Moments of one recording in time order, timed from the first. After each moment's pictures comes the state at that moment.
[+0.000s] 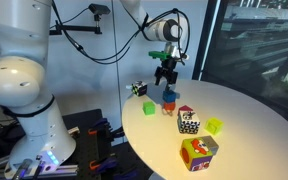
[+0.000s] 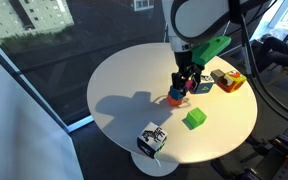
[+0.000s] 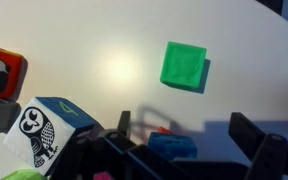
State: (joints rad) arm 0.16 0.33 0.06 -1.92 -0.11 1.88 0.18
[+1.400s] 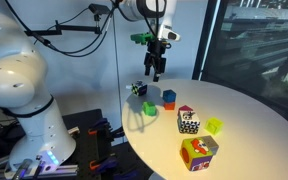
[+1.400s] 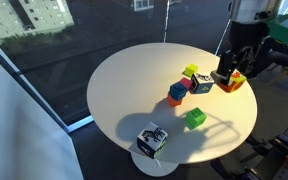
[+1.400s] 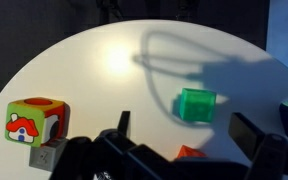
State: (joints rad) arm 0.07 -0.19 0.04 -2.33 -0.06 1.93 0.17
